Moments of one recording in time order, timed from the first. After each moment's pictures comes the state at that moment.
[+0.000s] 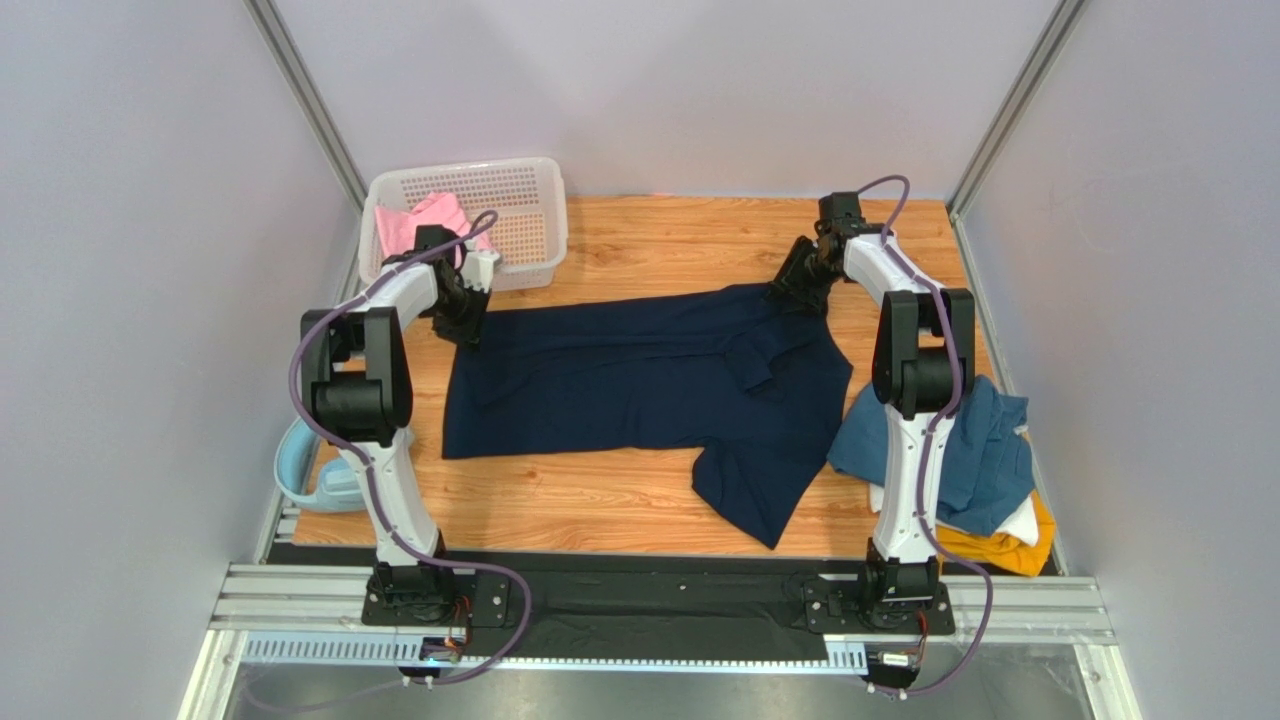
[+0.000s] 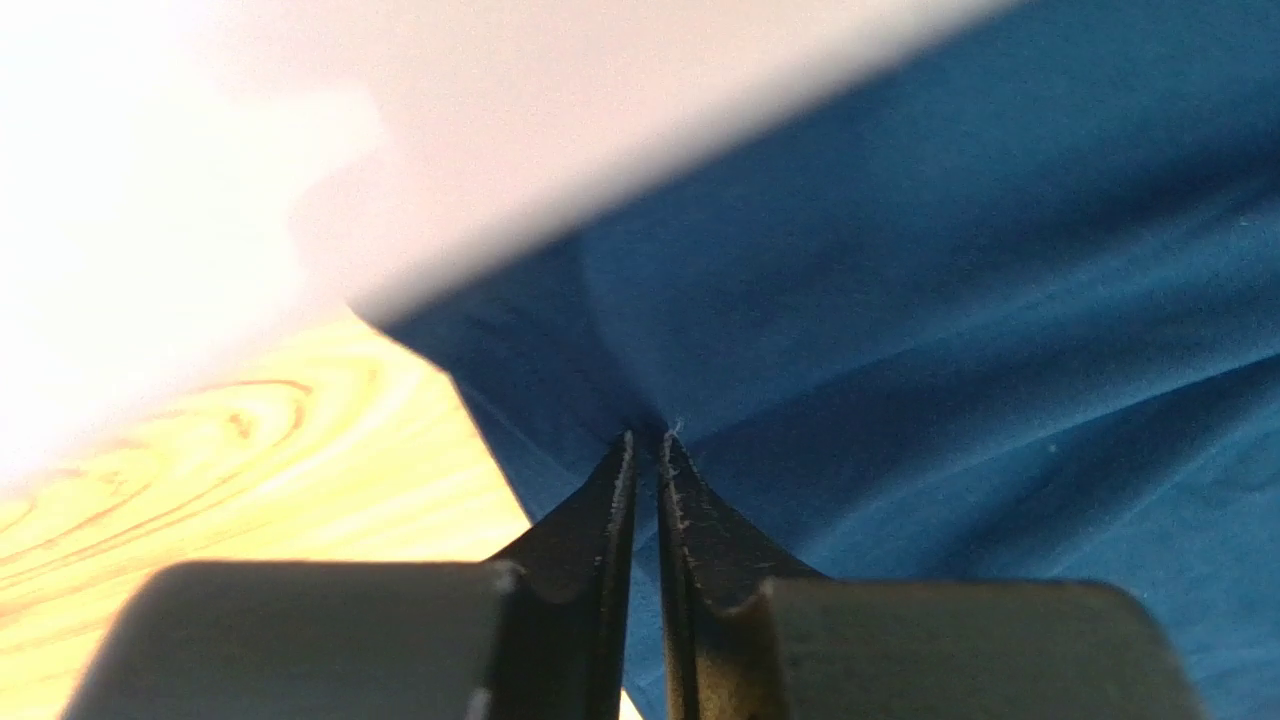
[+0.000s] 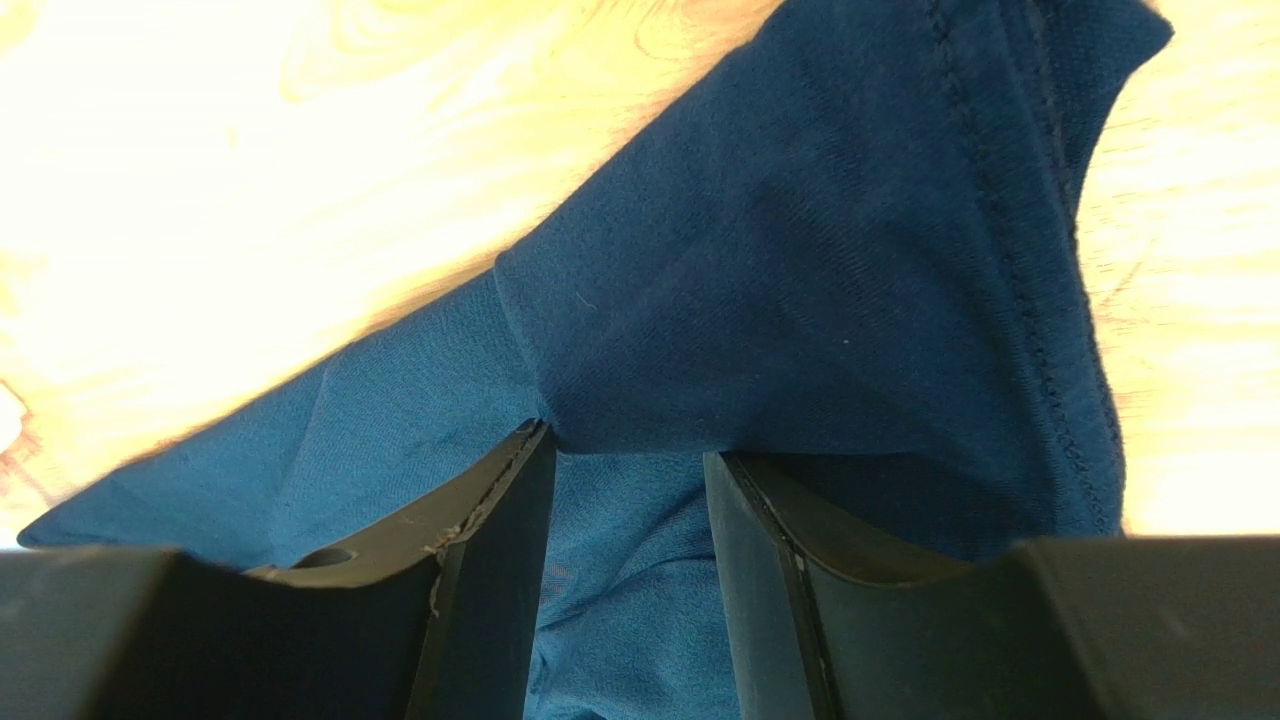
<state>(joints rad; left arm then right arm) 0.04 2.00 1.42 -0.65 0.17 0.33 0.05 2.27 1.81 -0.65 -0.23 0.61</state>
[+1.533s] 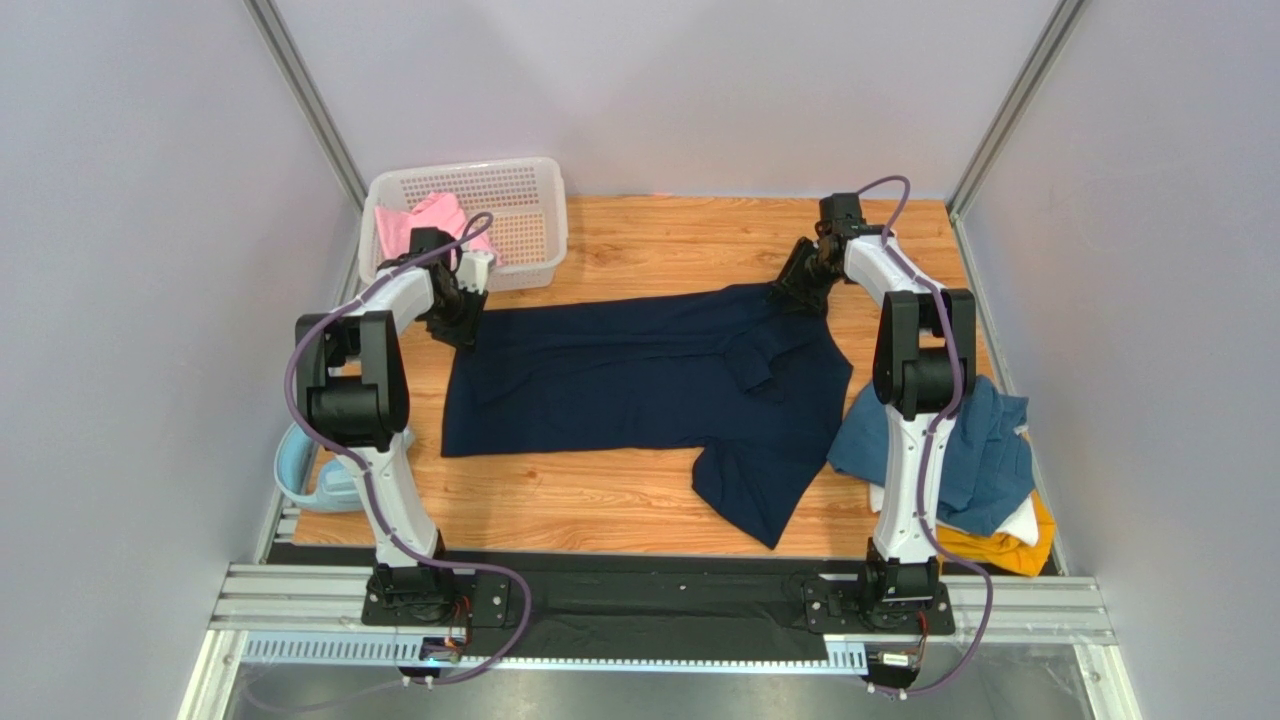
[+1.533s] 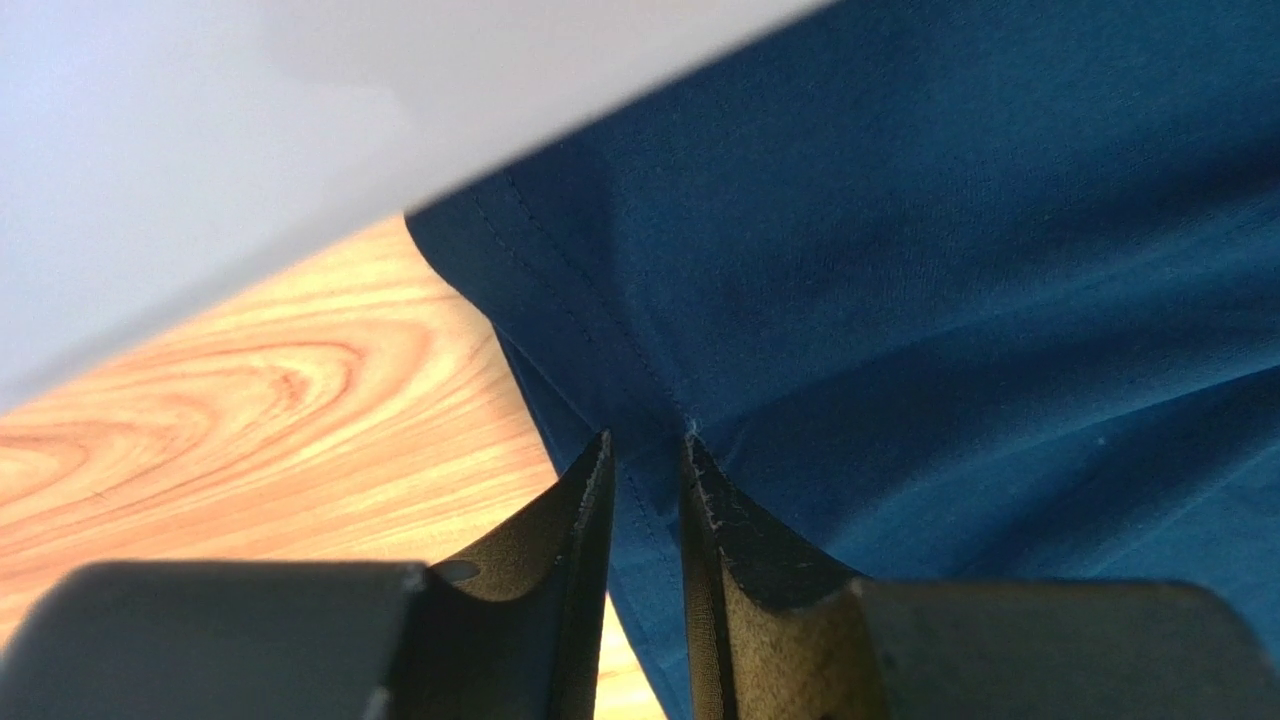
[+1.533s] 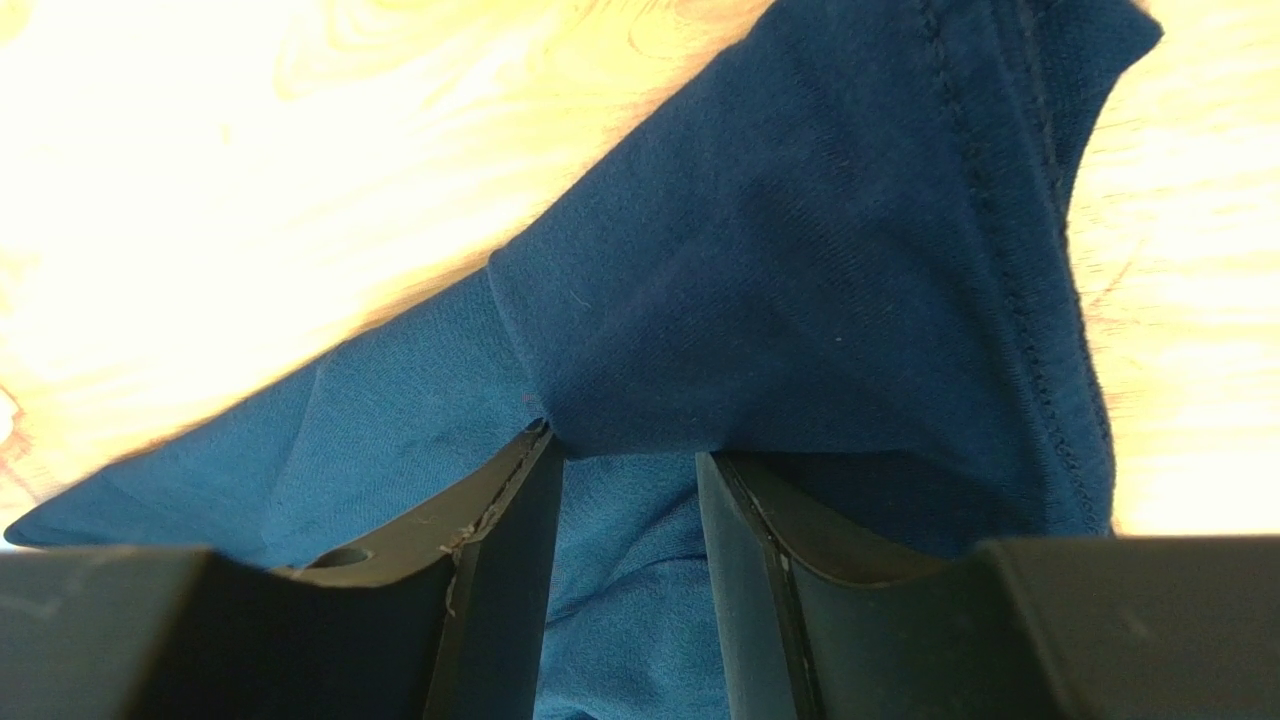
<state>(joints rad) 0.05 1.97 1.39 -0.61 0.14 0.32 0.05 2.27 1.80 -0.63 -0.23 0.60</state>
